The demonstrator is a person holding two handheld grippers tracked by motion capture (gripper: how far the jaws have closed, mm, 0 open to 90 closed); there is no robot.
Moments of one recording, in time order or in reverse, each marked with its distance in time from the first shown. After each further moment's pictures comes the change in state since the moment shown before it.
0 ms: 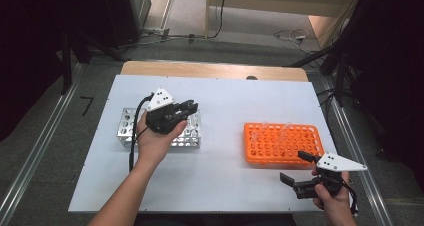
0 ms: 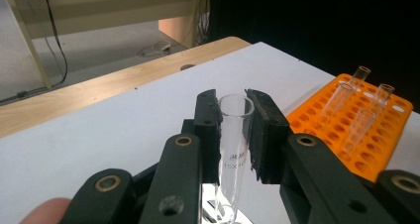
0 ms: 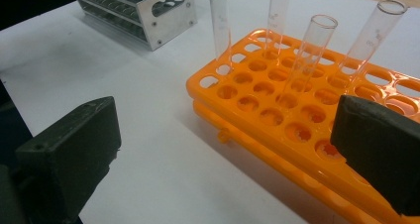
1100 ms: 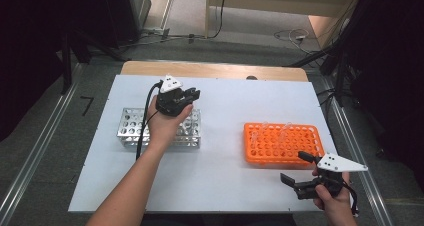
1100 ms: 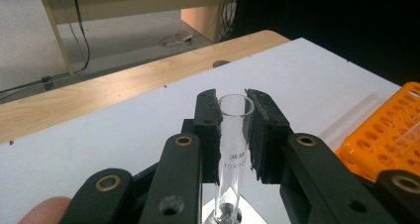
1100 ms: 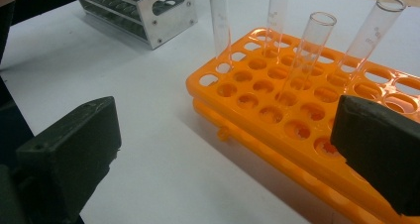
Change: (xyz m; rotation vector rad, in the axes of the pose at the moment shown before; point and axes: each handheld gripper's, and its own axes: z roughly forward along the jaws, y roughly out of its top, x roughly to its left) left arm 0.031 0.002 0.052 0.045 0.085 -0.028; right arm -0.001 -0.002 -0.001 -0.001 0.005 -0.001
